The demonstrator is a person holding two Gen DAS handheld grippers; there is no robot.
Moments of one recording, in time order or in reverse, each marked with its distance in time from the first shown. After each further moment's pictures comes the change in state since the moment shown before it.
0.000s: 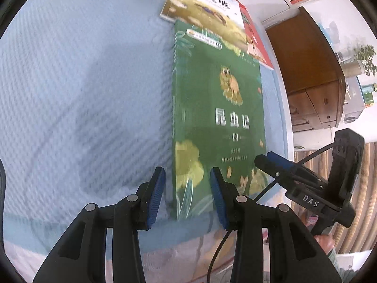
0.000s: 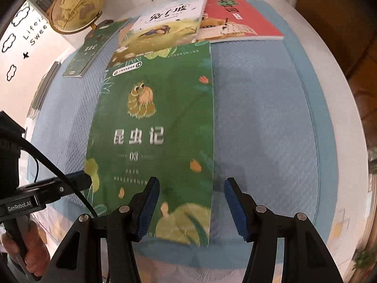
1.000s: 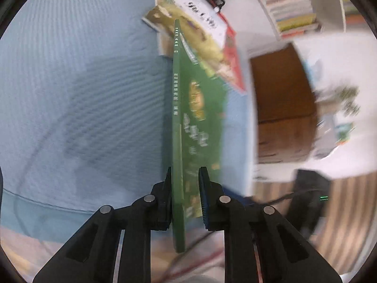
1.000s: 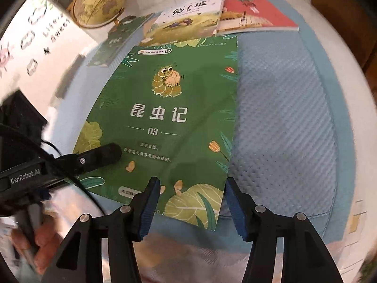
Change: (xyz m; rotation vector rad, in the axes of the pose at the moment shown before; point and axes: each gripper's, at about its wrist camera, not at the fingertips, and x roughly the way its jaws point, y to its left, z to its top) left arm 0.005 -0.033 0.000 -0.210 -0.133 -0.271; right arm -0.009 -0.006 -0.015 -0.024 0.030 0.191
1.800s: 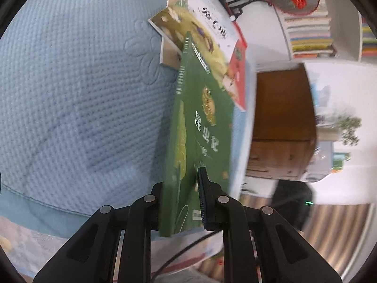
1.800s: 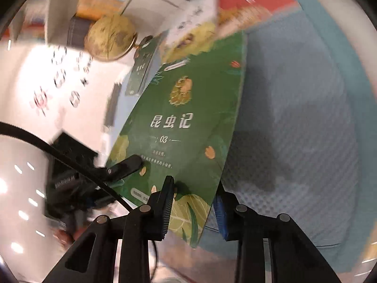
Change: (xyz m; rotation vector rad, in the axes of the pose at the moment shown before) left arm 0.008 -0.014 0.011 -0.120 -0.004 0.073; right arm -0.010 -0.035 0.027 0.092 0.006 0.348
